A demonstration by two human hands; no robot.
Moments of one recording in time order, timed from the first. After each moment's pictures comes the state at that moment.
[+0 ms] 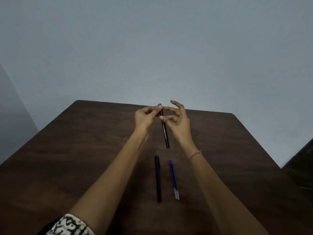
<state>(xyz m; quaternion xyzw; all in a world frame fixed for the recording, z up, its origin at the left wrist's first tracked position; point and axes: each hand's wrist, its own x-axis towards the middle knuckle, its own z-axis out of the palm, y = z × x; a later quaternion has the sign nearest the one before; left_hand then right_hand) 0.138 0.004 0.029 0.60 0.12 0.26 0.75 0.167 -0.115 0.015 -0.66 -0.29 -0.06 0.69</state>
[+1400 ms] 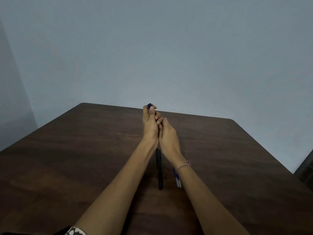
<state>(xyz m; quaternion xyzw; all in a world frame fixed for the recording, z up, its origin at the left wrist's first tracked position) 0.105 -0.030 -0.003 0.41 -0.03 0.31 0.85 0.118 -0.095 -0.039 -0.82 -0.30 -0.18 0.44</state>
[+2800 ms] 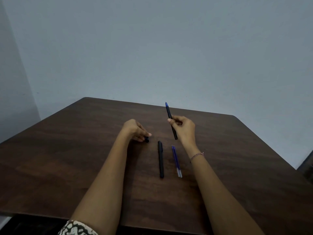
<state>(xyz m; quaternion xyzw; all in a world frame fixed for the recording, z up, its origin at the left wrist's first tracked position) 0.091 0.050 -0.034 0.81 0.24 0.00 0.53 0.142 -0.127 -0.038 -0.78 -0.21 -0.16 0.57</state>
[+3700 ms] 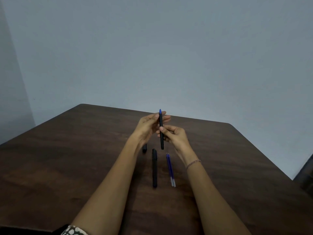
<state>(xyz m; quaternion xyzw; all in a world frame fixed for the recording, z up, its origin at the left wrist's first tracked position) 0.113 0.001 -0.026 0.53 -0.11 0.14 0.83 0.139 -0.131 -0.037 -0.63 -0.25 0.10 0.73</state>
